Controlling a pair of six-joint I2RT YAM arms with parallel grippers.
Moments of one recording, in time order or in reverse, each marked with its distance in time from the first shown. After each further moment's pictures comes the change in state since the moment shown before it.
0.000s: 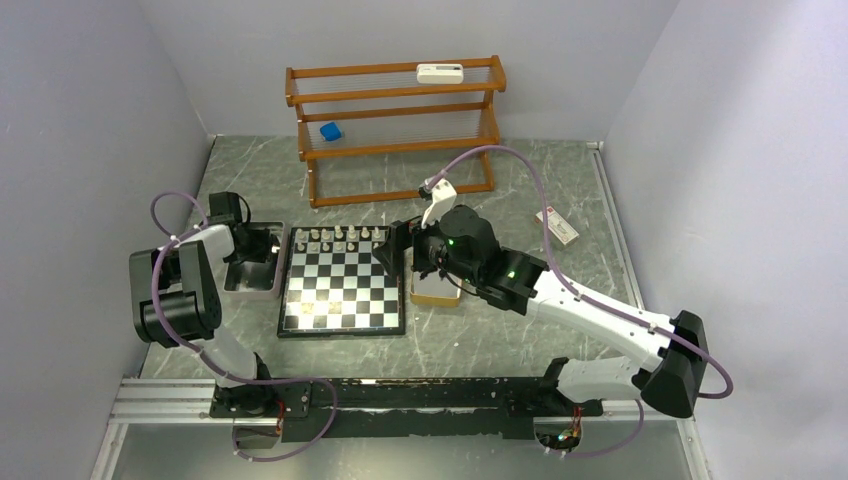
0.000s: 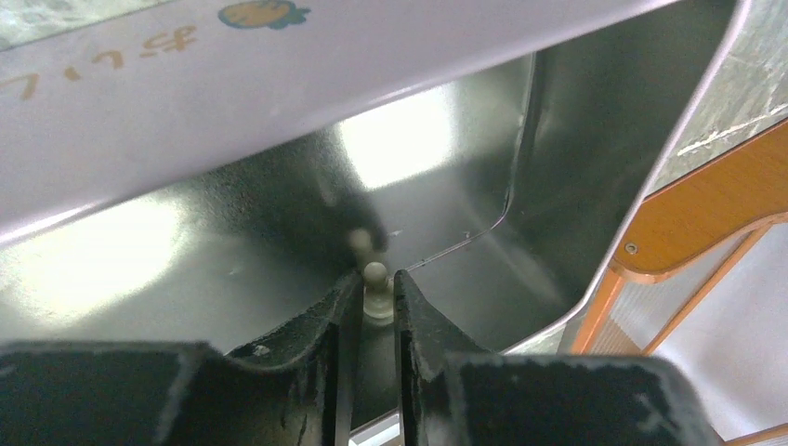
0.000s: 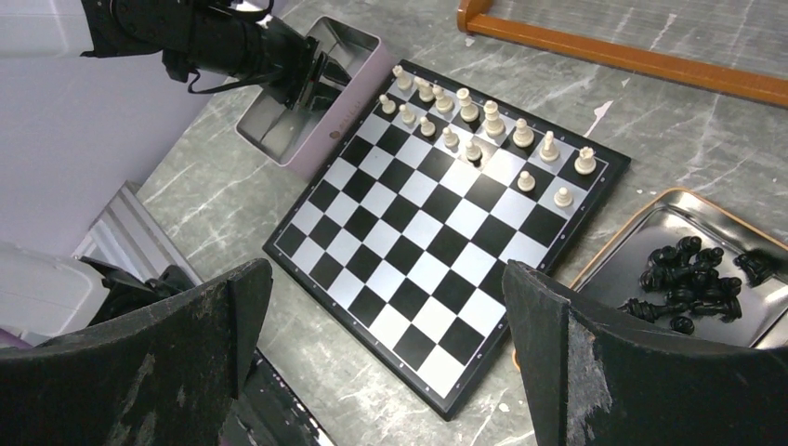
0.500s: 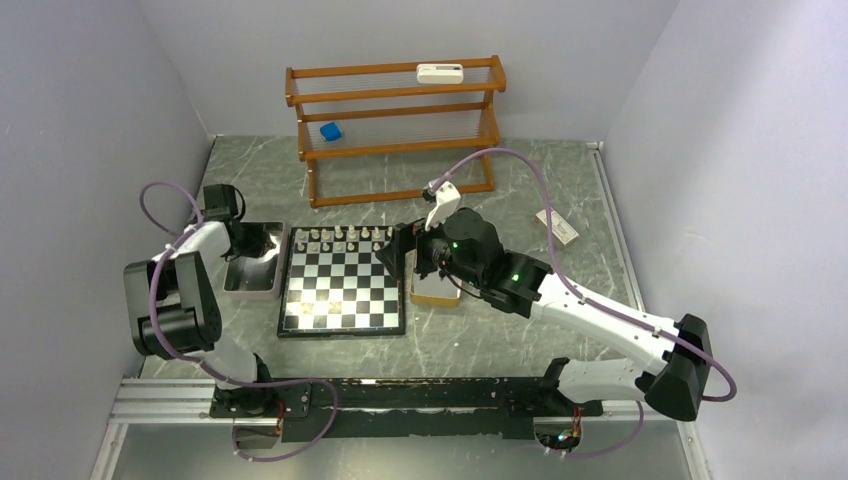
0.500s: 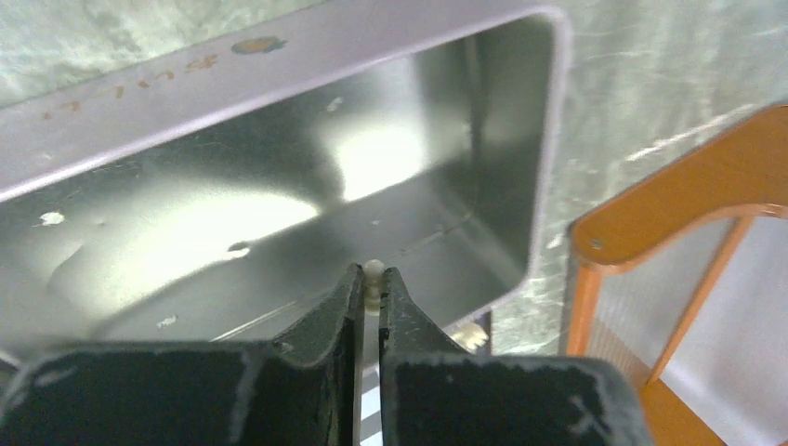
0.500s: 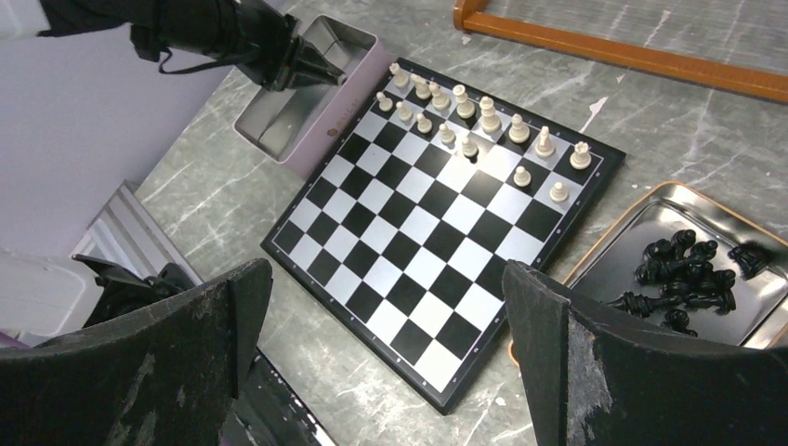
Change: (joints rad) left arm -0.004 -0.052 0.037 -0.076 -0.084 0.032; right arm 0.000 -0.026 -0.024 0.002 0.005 0.001
